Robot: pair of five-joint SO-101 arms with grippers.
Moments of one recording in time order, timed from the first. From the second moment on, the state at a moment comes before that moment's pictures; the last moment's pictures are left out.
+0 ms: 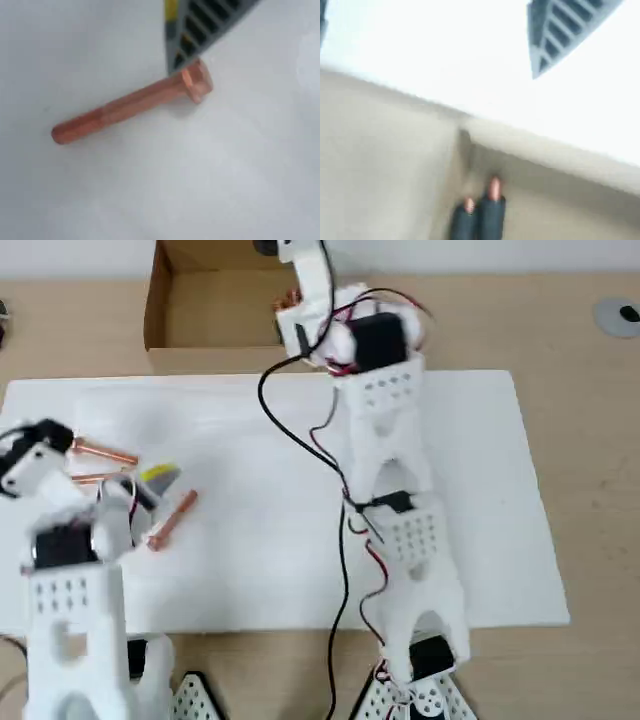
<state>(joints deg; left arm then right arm) -12.0 -48.4 47.1 72.9 26.0 -21.9 43.4 -91.2 100.4 -3.8</state>
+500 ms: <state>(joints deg) -12.7 -25.5 37.1 72.9 37.4 -23.1 -0.2 -34.9 101.7 22.0</state>
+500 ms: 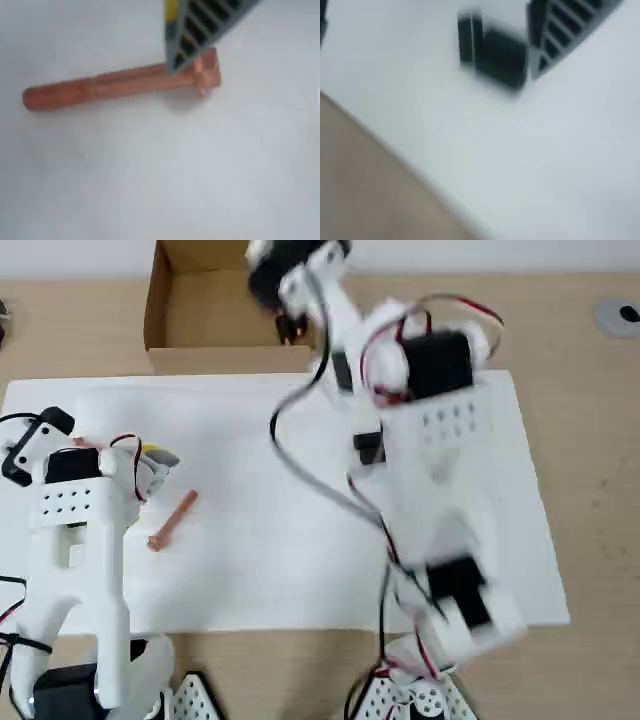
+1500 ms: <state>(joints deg) -20.1 -24.9 35.8 80.0 38.0 -11.1 -13.6 28.0 64.0 67.9</state>
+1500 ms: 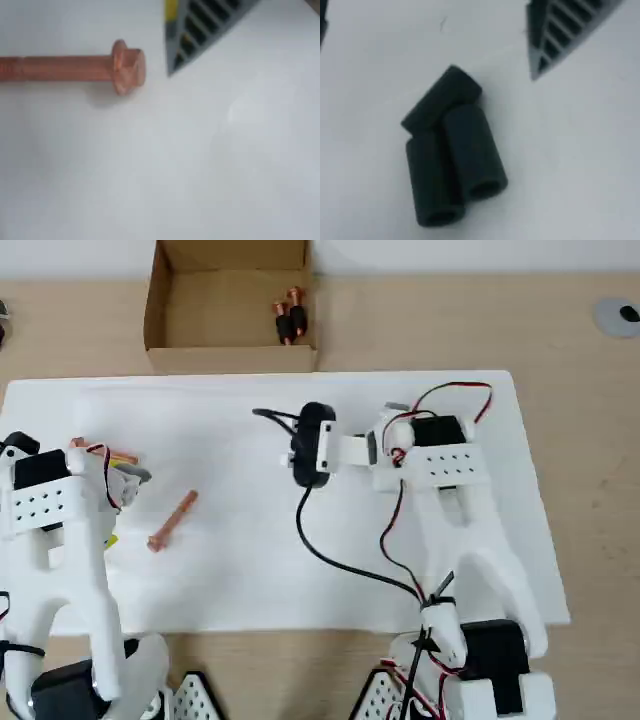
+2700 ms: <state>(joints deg) -20.1 -24.9 35.8 80.0 38.0 -11.5 9.6 6.4 79.3 67.5</state>
